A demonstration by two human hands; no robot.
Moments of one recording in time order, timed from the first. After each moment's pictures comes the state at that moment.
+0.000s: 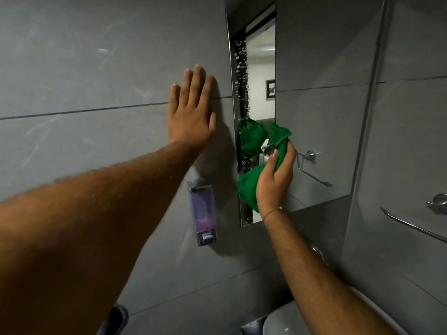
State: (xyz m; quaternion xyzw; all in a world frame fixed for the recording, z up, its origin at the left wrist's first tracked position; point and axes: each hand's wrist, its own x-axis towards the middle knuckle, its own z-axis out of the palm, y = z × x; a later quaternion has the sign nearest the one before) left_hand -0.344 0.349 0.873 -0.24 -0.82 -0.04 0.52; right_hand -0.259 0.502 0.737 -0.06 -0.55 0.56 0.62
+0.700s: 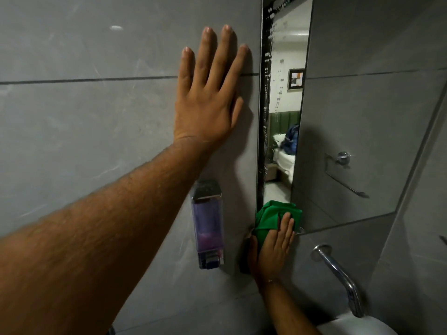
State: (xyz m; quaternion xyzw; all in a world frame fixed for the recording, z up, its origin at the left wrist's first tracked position) left_hand -0.385 0.368 0.860 -0.22 -0.76 0.02 0.61; right_hand -0.353 0.515 0.496 -0.14 -0.82 0.19 0.52
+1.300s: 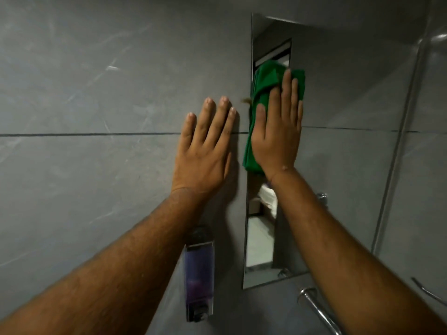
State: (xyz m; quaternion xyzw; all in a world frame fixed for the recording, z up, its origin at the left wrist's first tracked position) left_hand -0.387 0.369 0.854 -0.25 -0.75 0.00 0.61; right_hand -0.369 0.541 0.902 -0.03 -0.70 0.09 0.71
